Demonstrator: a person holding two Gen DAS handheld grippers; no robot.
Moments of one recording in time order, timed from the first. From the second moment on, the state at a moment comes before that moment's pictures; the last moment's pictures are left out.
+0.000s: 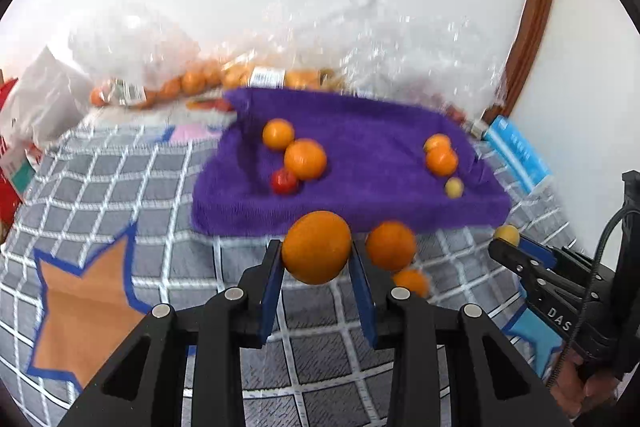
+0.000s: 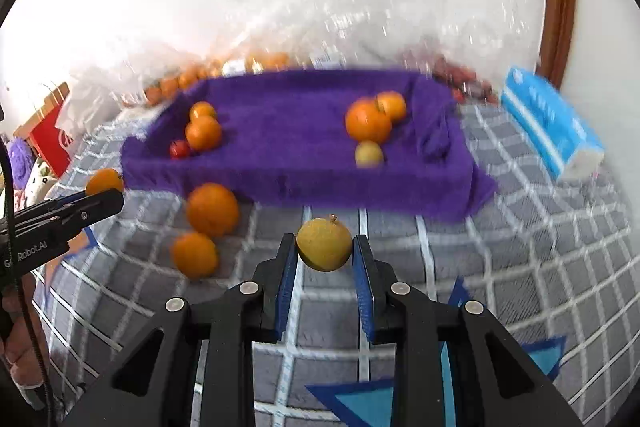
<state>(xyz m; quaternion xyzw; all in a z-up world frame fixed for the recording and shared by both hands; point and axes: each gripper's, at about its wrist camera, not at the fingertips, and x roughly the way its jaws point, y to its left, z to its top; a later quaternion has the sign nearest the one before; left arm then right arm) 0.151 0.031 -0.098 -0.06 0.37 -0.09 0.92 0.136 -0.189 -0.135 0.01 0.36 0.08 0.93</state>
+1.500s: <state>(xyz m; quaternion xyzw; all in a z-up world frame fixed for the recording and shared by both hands) 0.240 0.077 -0.105 -0.14 0.34 -0.04 0.93 0.240 -0.230 -0.132 0.04 0.35 0.05 0.94</state>
